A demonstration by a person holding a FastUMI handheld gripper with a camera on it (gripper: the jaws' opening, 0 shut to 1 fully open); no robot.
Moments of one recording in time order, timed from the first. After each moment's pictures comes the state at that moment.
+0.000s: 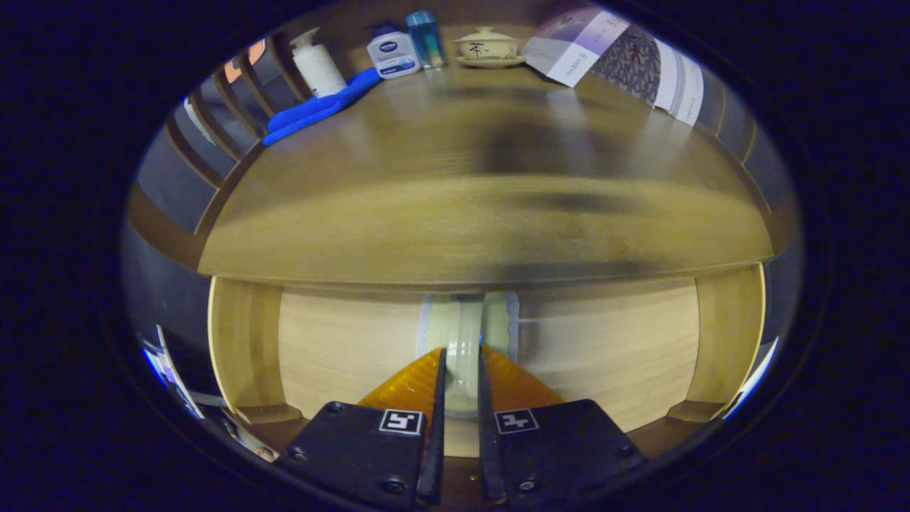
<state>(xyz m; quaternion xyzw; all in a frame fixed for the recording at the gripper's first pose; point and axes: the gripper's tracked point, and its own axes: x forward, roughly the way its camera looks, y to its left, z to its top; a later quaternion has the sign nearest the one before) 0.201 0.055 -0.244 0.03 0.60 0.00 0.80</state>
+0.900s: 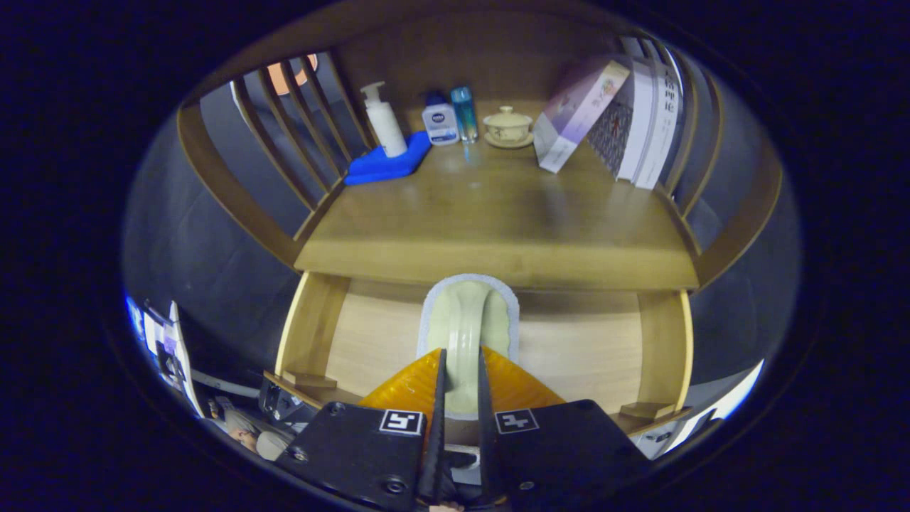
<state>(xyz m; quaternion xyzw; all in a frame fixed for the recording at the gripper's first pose) 0.179 0.050 -0.113 0.01 0.52 0.06 0.85</state>
